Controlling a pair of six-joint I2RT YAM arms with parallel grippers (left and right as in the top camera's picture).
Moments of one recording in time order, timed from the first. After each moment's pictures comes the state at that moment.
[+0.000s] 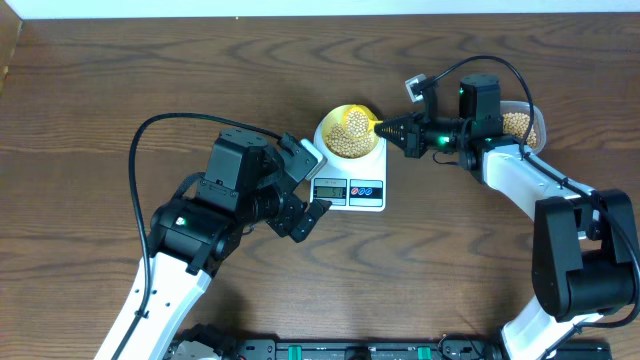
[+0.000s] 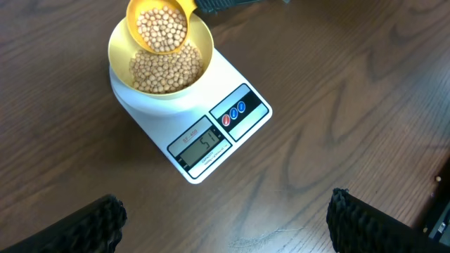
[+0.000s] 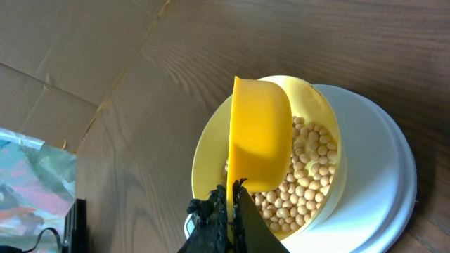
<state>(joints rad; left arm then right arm) -0.41 1.11 1.05 -0.81 0.34 0.26 0.16 1.84 1.03 0.12 -0.98 0.17</state>
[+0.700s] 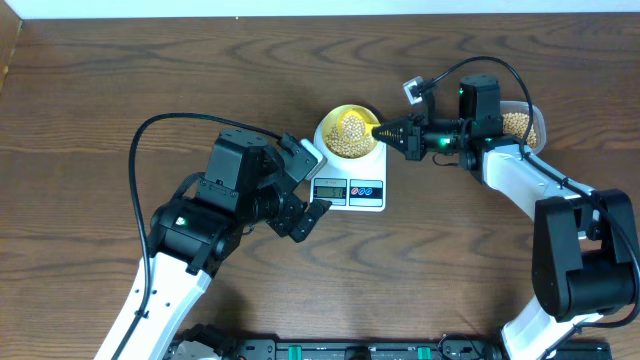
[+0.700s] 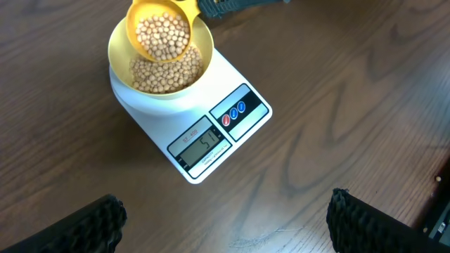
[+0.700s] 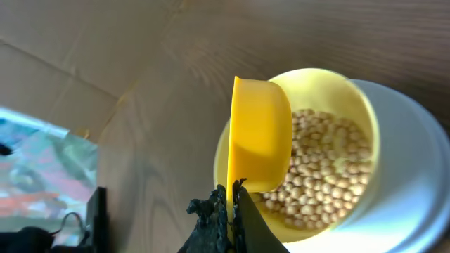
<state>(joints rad) -0.41 1.11 1.05 -0.81 0.34 0.26 0.16 1.84 1.03 0.11 -1.07 0.17</state>
